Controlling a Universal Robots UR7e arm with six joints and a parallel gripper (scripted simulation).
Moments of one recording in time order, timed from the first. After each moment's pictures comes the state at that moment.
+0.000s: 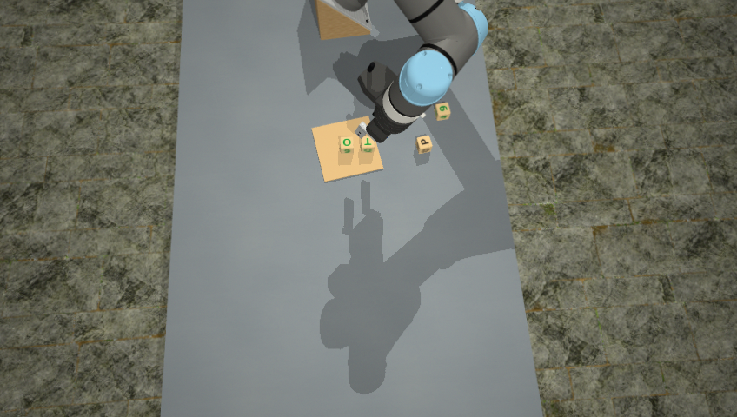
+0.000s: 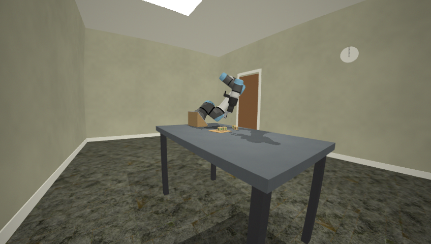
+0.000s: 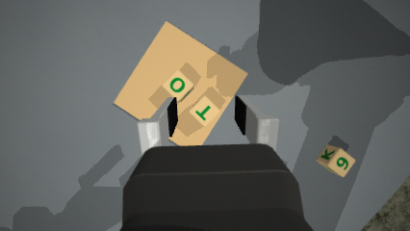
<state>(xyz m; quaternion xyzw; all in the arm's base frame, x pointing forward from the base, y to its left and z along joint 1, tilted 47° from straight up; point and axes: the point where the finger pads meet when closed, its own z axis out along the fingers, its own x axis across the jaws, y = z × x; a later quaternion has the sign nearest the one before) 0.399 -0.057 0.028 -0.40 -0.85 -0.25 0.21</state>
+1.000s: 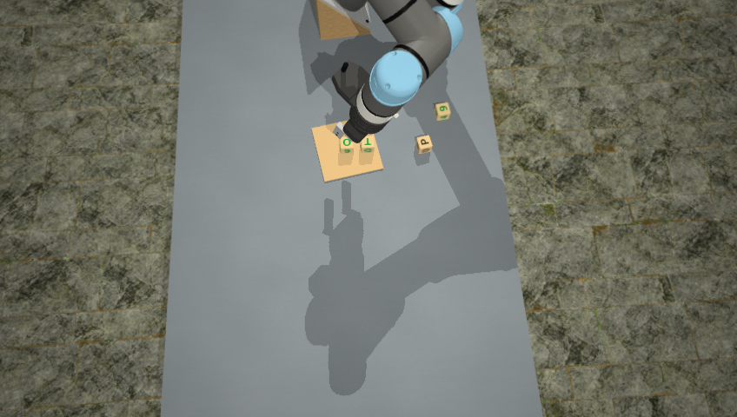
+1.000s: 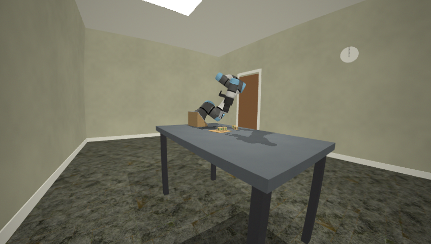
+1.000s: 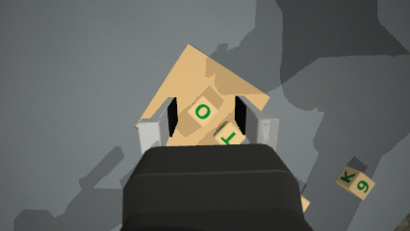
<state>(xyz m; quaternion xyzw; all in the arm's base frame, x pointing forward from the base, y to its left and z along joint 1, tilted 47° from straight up) 0.390 -0.087 -0.006 -0.40 -0.85 -0.25 0.21</state>
